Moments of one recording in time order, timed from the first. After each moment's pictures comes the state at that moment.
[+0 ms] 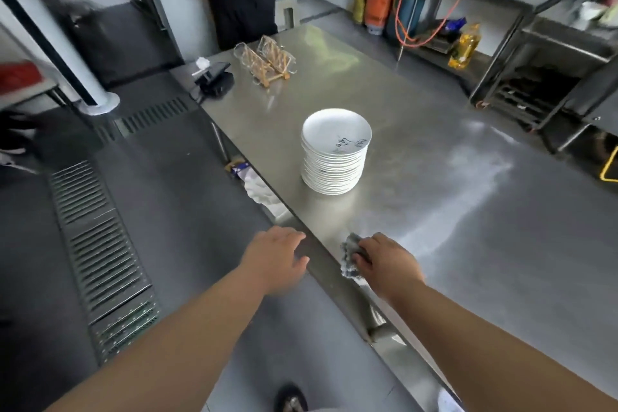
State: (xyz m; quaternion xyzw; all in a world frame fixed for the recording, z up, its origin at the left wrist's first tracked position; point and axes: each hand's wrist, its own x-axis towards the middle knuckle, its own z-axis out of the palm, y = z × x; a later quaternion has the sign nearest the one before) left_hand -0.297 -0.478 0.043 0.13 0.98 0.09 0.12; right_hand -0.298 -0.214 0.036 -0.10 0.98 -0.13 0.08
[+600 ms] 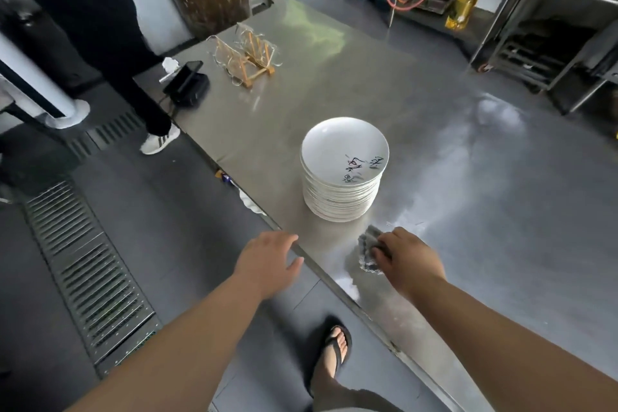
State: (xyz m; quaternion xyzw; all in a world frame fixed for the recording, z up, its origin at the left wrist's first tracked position) left_hand -0.432 -0.524 -0.005 0.11 0.97 0.13 0.16; right_hand -0.415 -0.222 -0.001 -0.01 0.99 -0.14 0.09
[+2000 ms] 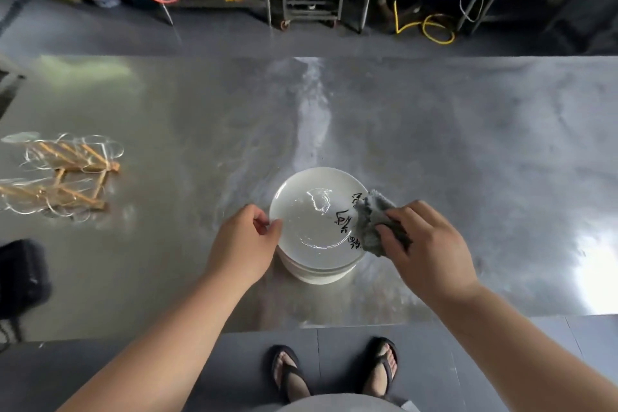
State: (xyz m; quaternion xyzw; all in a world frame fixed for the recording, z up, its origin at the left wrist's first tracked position) left_hand -0.715 -0.509 0.060 0.22 0.90 0.31 0.22; right_hand -0.479 -0.331 0.087 0.32 0.90 -0.15 -0.25
